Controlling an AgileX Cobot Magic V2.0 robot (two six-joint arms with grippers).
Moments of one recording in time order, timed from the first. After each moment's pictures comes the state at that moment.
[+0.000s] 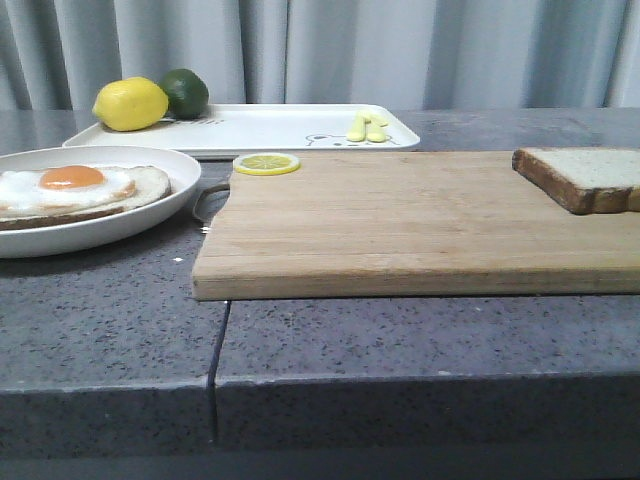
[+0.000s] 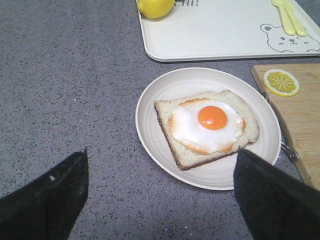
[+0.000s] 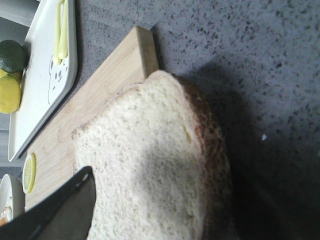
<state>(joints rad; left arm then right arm) 0.00 0.62 -0.85 -0.18 0.87 0.01 -0.49 1.55 -0.72 1.41 0.88 -0.97</state>
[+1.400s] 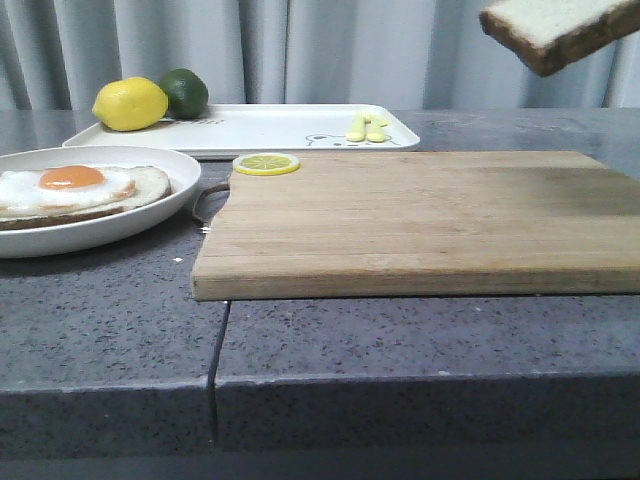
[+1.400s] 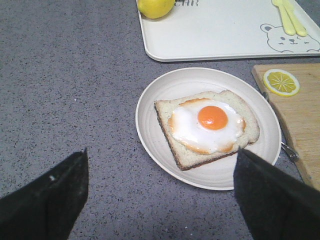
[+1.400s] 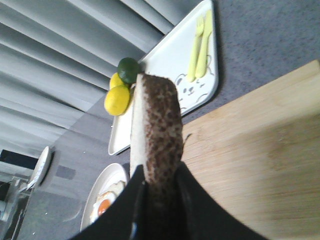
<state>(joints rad) 0.00 0.62 -0.85 -0.18 0.87 0.01 -0.45 1.09 -0.72 1.46 1.00 -0.77</state>
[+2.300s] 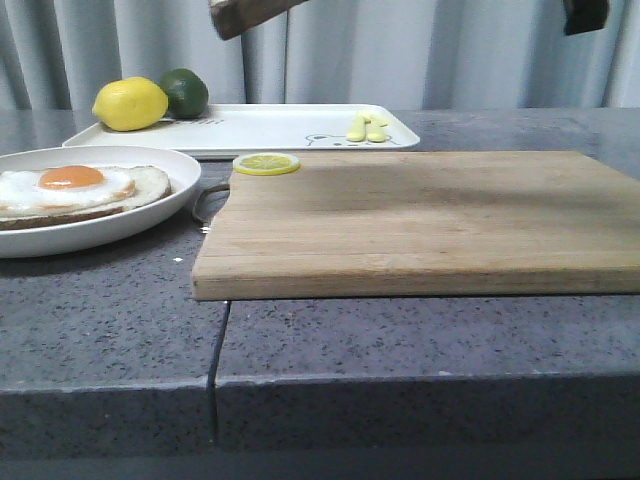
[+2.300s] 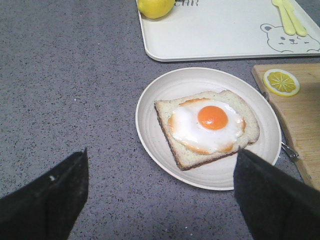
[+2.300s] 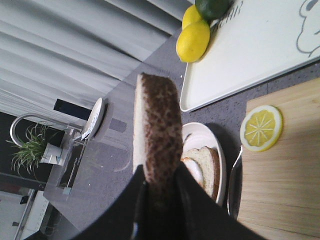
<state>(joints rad) 0.00 0.62 -0.85 -0.18 0.87 0.02 0.35 1.28 -0.84 1.79 0.50 -0.84</state>
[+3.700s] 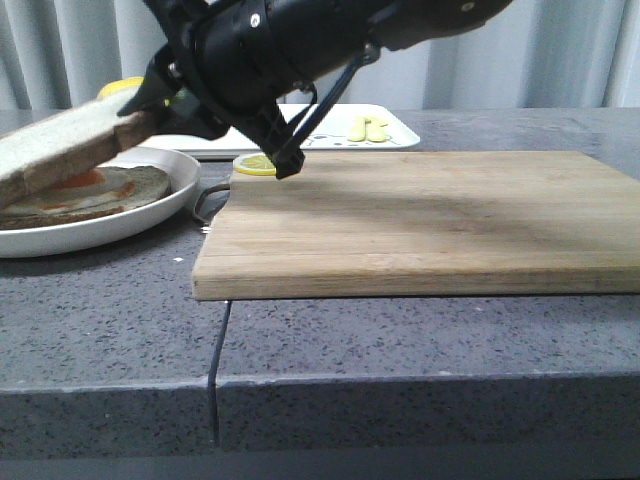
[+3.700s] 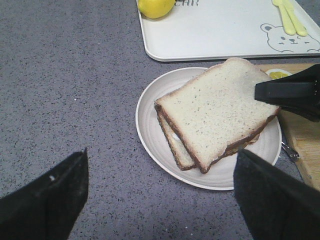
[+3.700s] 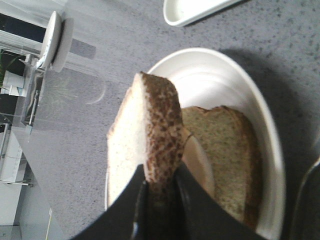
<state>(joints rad) 0.00 0.62 -0.85 -0.18 0.87 0.02 0.69 1.88 -1.27 1.80 0.35 -0.84</state>
